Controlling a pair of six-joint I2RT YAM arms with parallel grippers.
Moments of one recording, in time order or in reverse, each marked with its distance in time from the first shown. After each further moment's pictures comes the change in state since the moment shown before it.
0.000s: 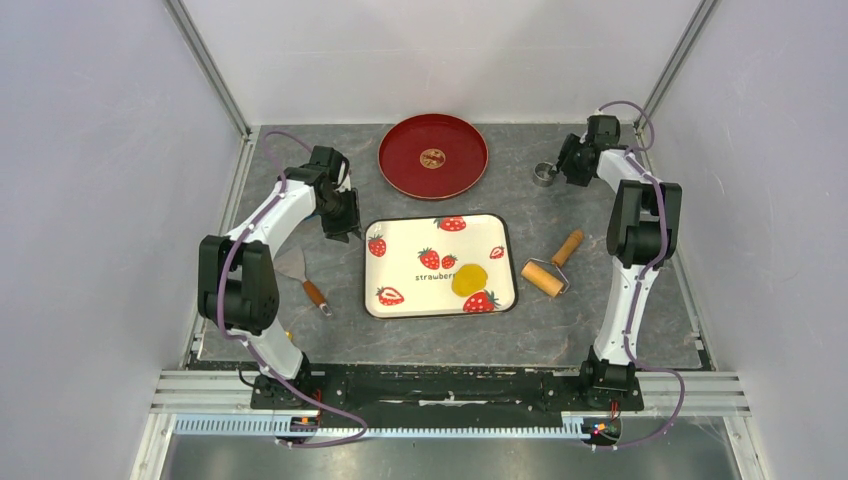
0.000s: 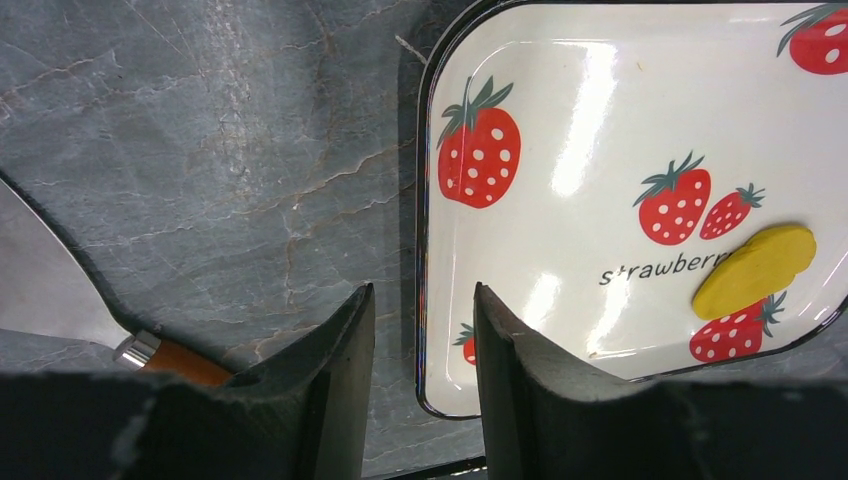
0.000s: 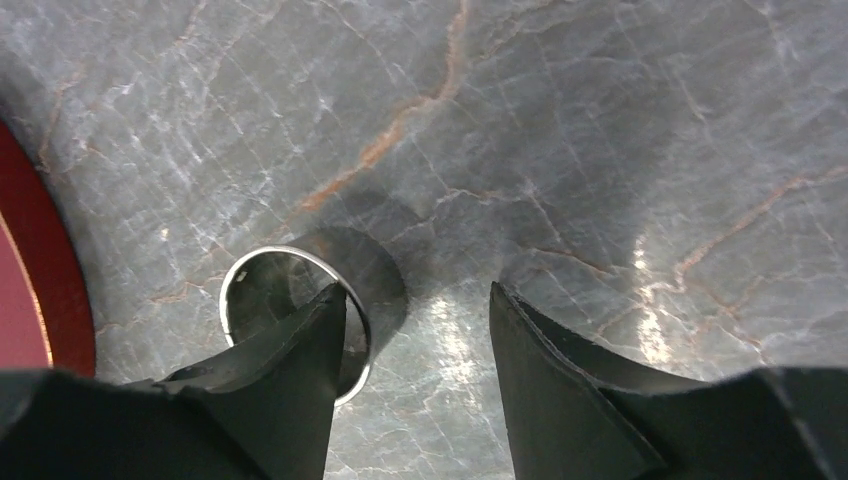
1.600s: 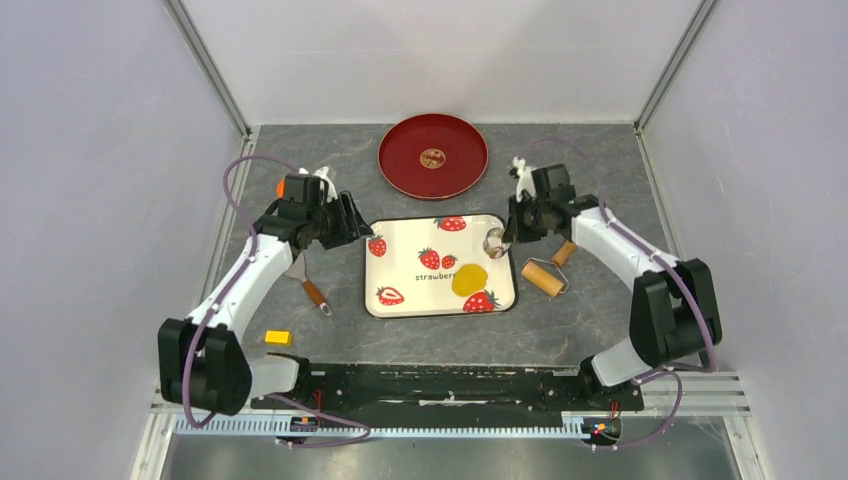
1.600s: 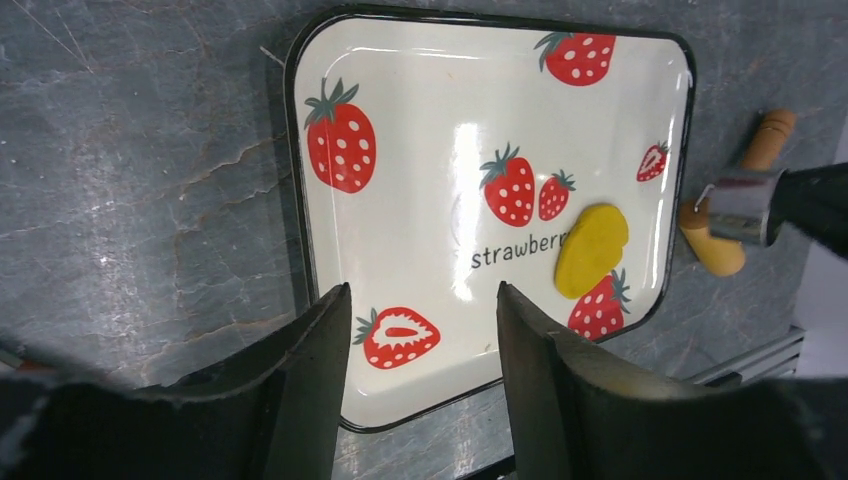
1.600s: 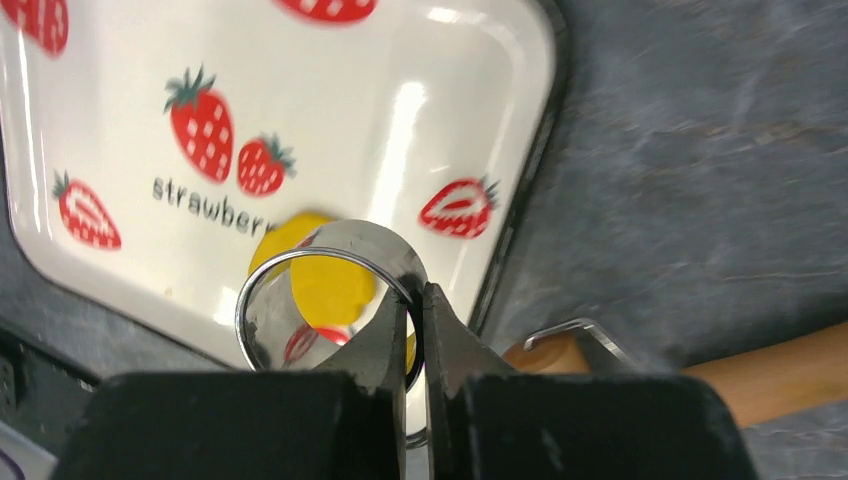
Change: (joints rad) left arm -0.001 -0.413 -0.334 0.314 0.132 -0.136; right arm 0.378 -0.715 -0.671 -0.105 -0.141 -0.205
